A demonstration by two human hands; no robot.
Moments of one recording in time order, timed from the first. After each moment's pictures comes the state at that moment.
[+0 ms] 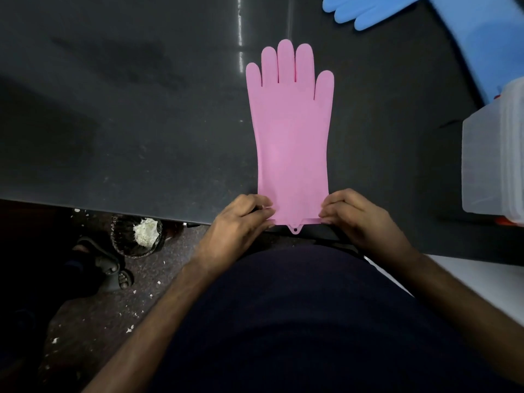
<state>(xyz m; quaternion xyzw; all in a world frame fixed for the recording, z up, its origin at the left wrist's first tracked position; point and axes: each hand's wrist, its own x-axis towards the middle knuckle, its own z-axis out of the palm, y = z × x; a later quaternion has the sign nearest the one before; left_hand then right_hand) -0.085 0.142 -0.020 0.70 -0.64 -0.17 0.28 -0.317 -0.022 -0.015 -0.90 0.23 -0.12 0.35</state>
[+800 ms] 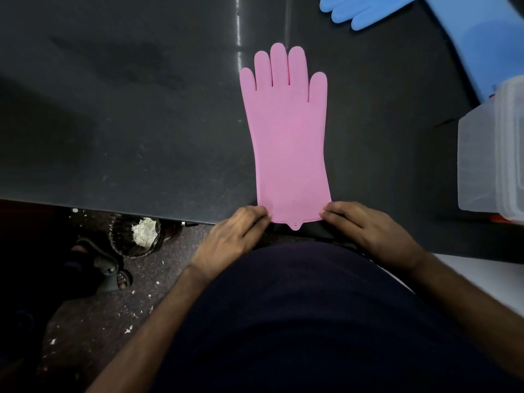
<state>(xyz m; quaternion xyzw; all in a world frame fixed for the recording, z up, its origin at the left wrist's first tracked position) -0.094 0.161 -0.013 0.69 -0.70 -0.11 0.17 -0.336 -0.030 -0.008 -0.98 0.09 -0.05 0.19</state>
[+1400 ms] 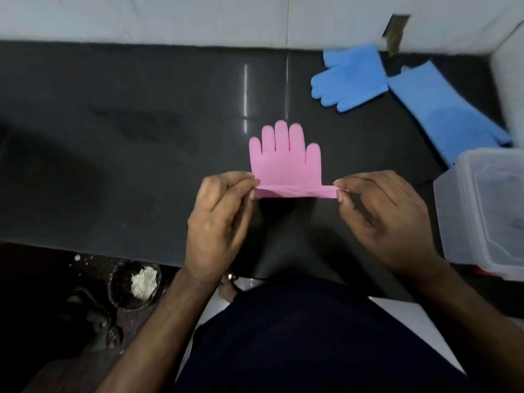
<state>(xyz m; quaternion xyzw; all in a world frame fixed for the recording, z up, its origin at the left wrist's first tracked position) -0.058 0.084 0.071 0.70 -0.57 0.08 0.43 -0.276 -0.073 0.083 -0.91 0.20 -0.35 0.07</state>
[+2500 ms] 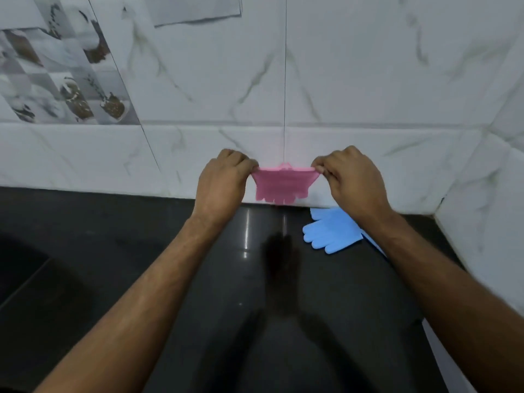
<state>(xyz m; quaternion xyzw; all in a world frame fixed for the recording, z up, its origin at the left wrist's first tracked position) 0.076 -0.094 0.227 0.71 -0.59 0.31 0.24 -0.150 -0.243 0.230 -0.90 0.25 -0.36 -0.03</state>
